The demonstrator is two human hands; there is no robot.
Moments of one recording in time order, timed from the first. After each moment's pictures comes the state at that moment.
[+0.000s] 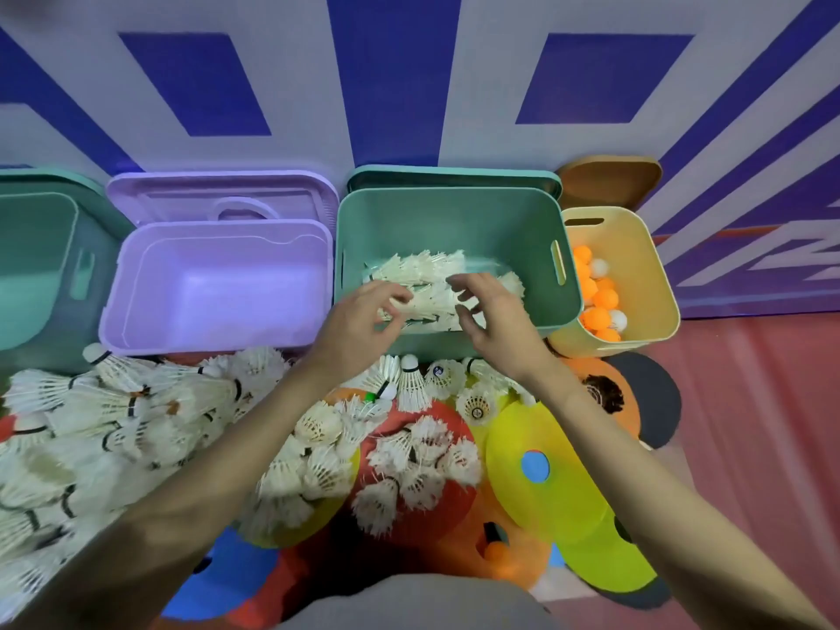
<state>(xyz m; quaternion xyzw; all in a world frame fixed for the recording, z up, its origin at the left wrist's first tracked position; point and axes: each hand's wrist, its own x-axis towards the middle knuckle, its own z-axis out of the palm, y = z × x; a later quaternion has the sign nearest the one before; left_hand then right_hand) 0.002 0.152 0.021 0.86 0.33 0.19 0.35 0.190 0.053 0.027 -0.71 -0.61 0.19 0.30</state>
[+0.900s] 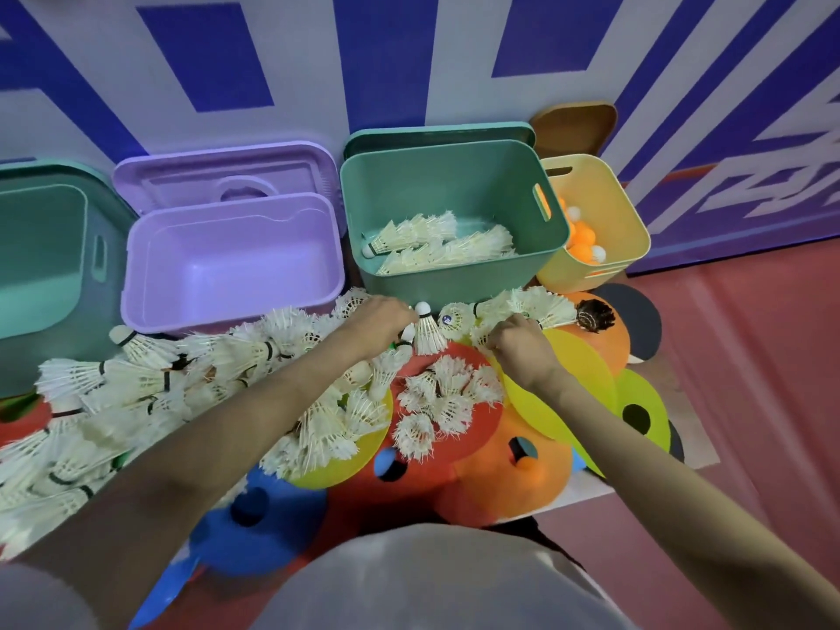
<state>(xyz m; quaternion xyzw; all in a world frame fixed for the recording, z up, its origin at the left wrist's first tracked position) -0.033 0.137 -0.036 0.98 0.13 -0.10 0.10 0.137 -0.049 -0.043 -0.81 -0.58 0.11 -0.07</state>
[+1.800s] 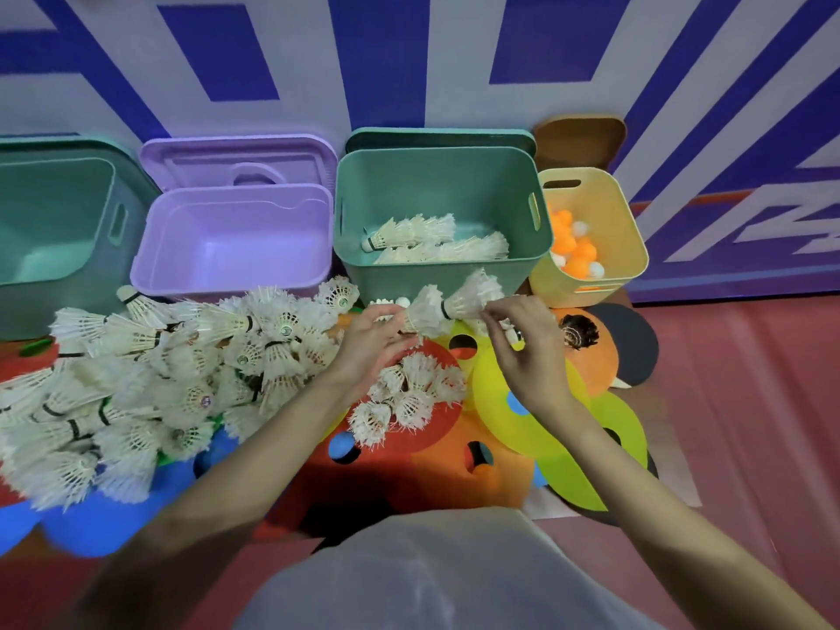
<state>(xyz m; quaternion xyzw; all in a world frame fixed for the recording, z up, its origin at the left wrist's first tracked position) -0.025 0.028 0.014 0.40 0.46 0.21 0.77 0.147 -0.094 0.027 -0.70 -0.58 0.00 0.43</state>
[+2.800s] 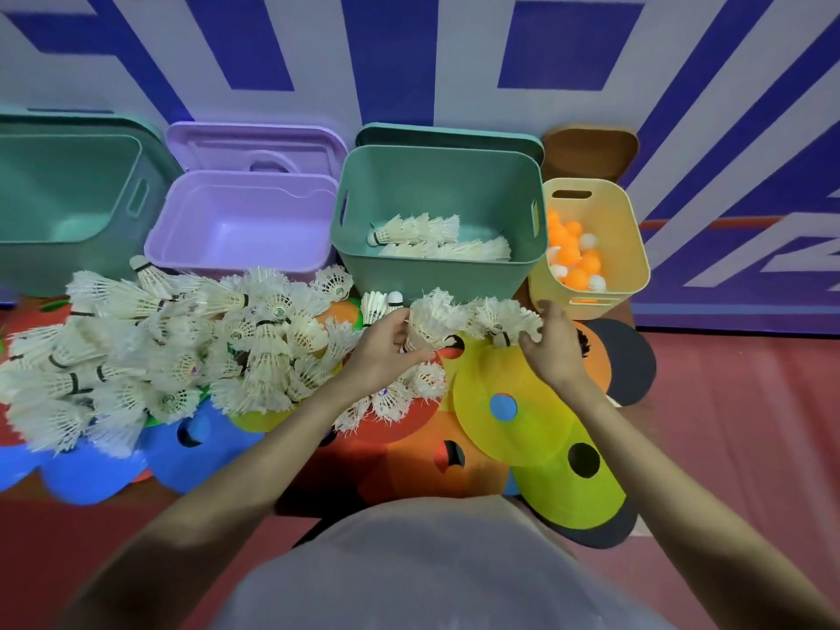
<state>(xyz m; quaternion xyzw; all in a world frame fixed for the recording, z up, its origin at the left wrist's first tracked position) 0.003 -0.008 -0.002 0.69 0.45 0.13 0.55 0.242 -0.095 -0.035 -0.84 -0.44 0.21 0.26</state>
